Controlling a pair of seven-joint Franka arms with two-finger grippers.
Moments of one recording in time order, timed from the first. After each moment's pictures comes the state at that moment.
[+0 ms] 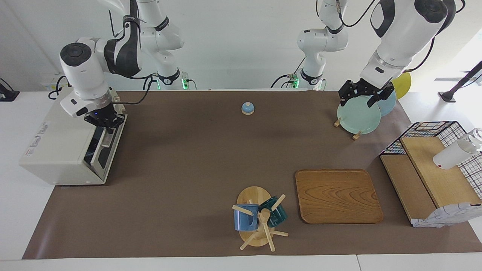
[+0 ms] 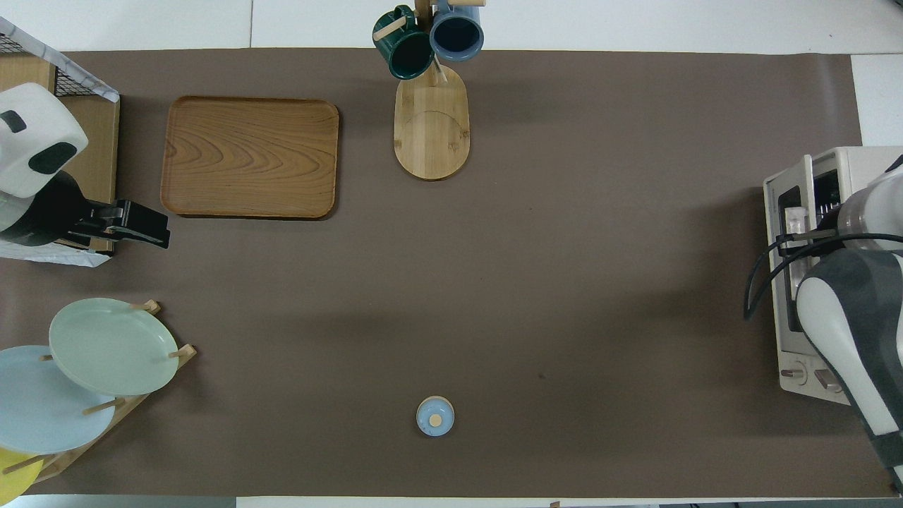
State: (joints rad) left arm -0.09 -0.02 -0.07 -1.64 -0.03 1.54 -0.04; right arm 0.09 -0.05 -0.16 -2.07 -0.20 2.01 -0.04
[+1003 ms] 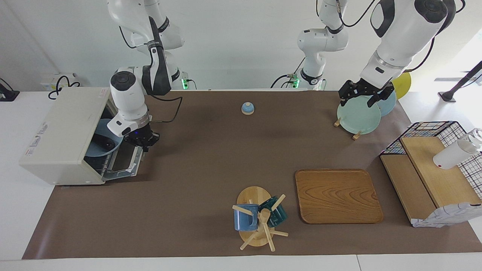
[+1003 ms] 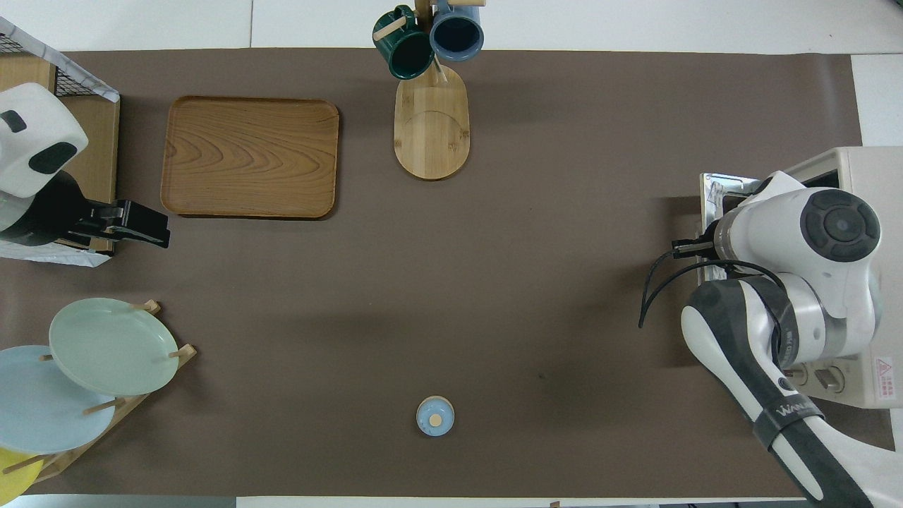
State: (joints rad) left arm -0.09 -0.02 -0.07 -1.64 -0.03 1.54 -0.04; right arm 0.18 0.06 -0.14 -2.24 -0.14 2.36 0.06
